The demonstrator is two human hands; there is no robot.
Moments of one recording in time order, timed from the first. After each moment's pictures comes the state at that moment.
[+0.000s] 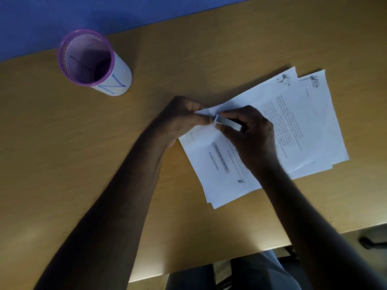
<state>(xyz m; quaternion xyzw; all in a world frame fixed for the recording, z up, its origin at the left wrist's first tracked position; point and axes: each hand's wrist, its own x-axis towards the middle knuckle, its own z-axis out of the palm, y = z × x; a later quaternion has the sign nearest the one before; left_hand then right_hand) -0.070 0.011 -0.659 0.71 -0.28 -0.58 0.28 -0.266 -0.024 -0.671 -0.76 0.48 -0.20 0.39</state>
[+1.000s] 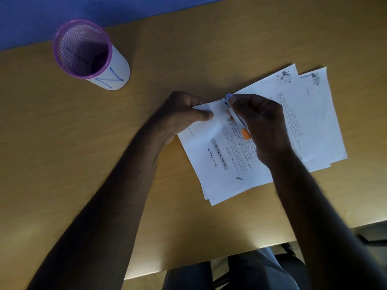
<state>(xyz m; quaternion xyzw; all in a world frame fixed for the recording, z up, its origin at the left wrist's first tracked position) -0.070 0.012 -0.654 0.71 -0.27 -0.59 0.28 -0.258 -0.043 -0.652 -0.54 0.55 -0.22 0.59</state>
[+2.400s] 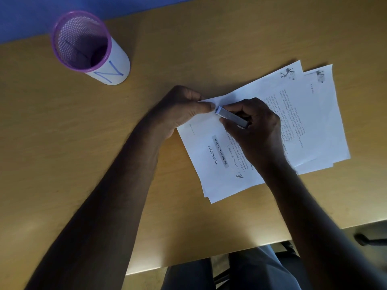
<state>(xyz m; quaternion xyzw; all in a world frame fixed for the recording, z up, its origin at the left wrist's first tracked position) -0.068 0.012 -0.653 0.72 -0.28 -0.58 0.25 -0.270 -0.023 -0.666 -0.78 0.47 -0.22 0.35</state>
